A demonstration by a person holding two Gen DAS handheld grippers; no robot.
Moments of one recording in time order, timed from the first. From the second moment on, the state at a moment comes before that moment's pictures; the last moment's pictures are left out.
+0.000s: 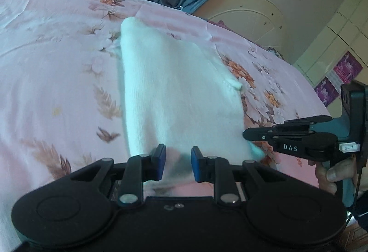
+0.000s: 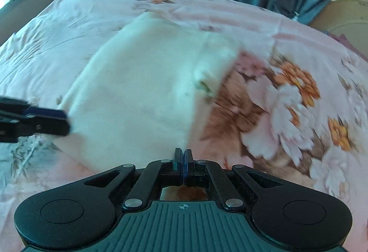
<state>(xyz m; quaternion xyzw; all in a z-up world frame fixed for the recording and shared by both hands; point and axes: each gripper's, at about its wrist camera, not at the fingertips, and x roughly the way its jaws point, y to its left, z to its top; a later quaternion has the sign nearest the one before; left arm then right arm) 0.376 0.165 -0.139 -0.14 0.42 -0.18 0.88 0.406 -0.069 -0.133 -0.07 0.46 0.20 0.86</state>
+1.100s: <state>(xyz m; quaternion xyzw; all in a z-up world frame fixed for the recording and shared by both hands) 0.232 0.090 -0.070 -0.01 0.35 -0.02 0.94 0.236 -0.120 -0.058 0.03 0.36 0.14 0.92</state>
